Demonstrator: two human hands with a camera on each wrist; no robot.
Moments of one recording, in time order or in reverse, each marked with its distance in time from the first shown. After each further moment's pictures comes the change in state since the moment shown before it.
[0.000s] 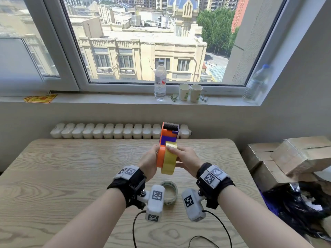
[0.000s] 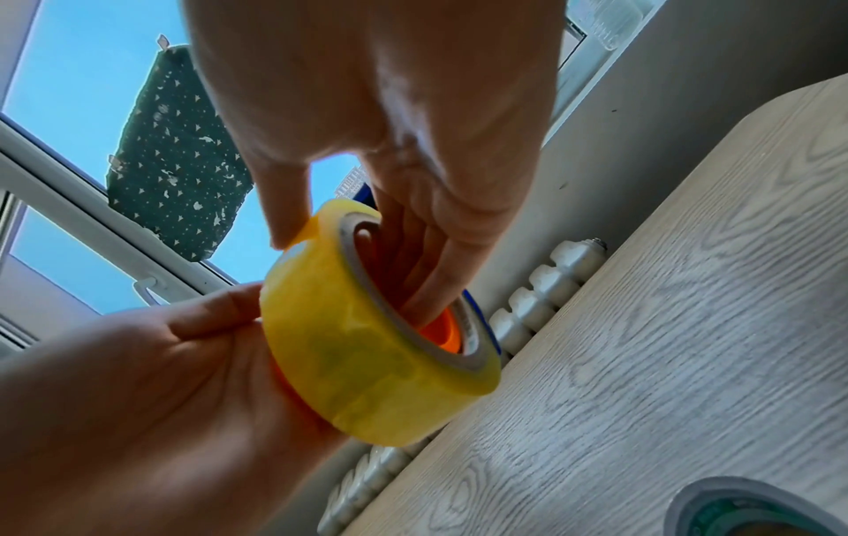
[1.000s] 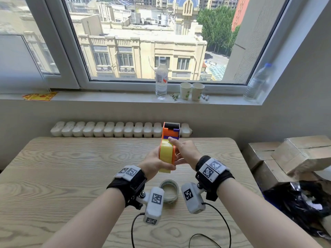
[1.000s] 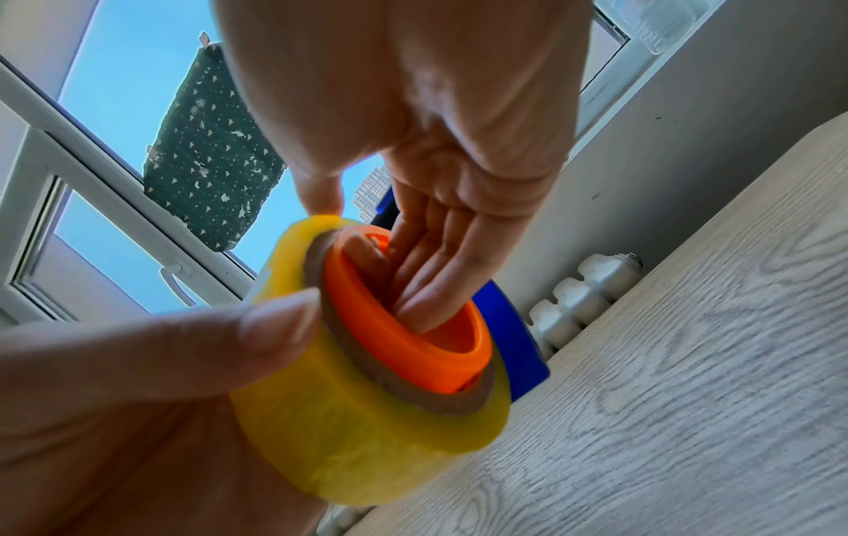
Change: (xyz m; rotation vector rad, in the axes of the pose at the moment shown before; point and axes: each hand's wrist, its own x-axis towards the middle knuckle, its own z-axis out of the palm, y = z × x) left_hand -0.008 -0.003 -0.006 0.074 -0.215 0.142; right_hand 0.015 -0.012 0.006 -0.185 0.139 0.046
